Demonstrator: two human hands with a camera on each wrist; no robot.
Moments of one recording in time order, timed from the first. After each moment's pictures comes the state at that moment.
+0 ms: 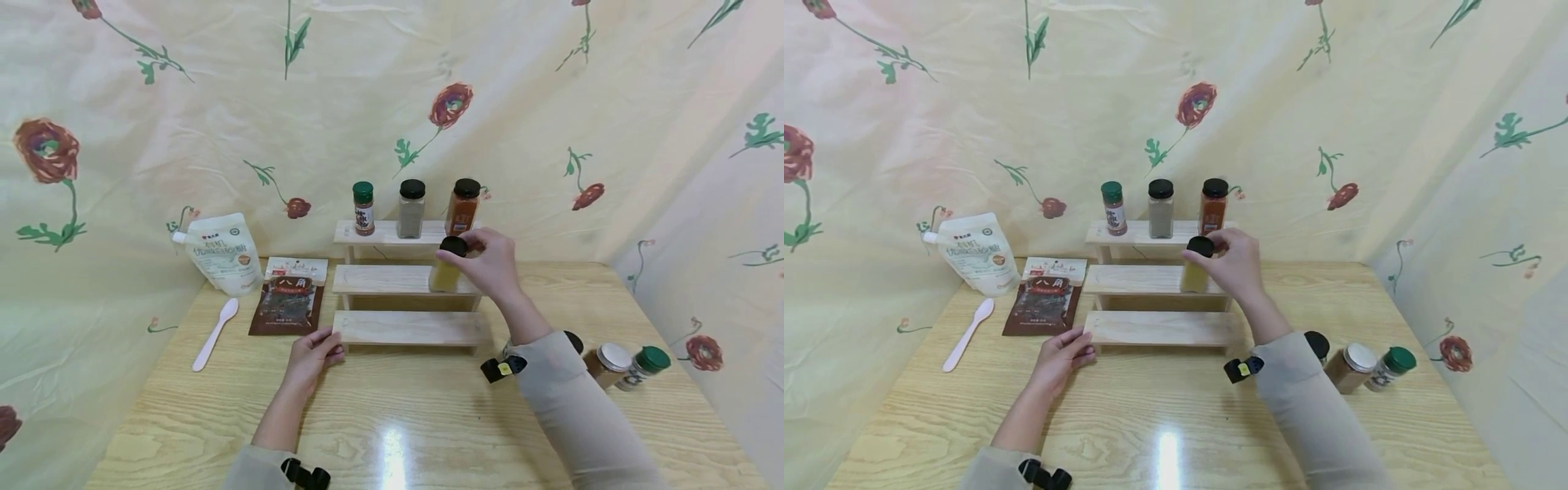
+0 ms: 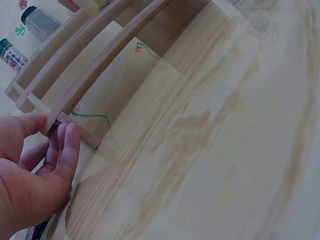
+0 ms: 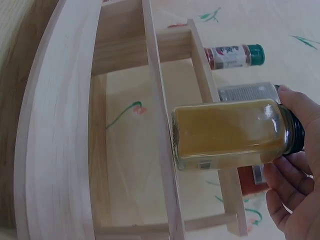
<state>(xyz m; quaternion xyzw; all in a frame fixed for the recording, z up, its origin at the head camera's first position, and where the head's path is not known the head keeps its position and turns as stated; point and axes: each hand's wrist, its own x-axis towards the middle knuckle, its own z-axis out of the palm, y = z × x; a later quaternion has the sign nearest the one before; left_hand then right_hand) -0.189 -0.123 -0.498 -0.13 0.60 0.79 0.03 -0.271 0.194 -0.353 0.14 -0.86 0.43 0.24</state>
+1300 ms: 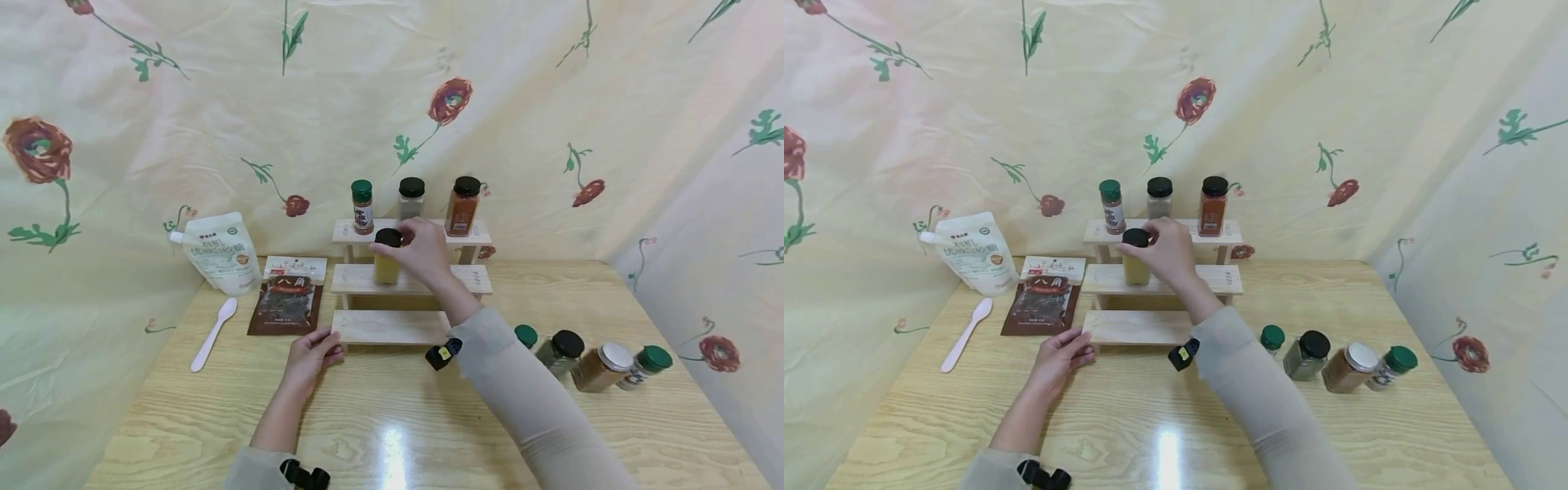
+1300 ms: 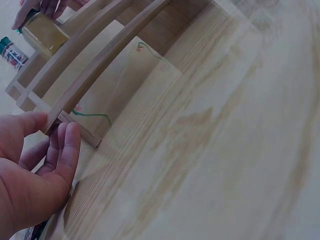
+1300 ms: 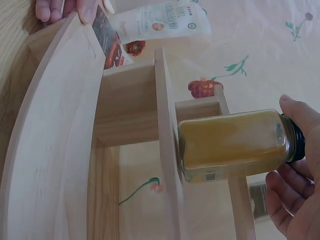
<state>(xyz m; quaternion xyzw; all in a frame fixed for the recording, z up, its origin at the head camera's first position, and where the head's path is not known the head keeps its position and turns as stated) -0.191 -0.123 -0.501 -0.13 0.60 0.79 0.04 -0.295 0.097 -0.348 0.16 -0.88 0.41 0.19</state>
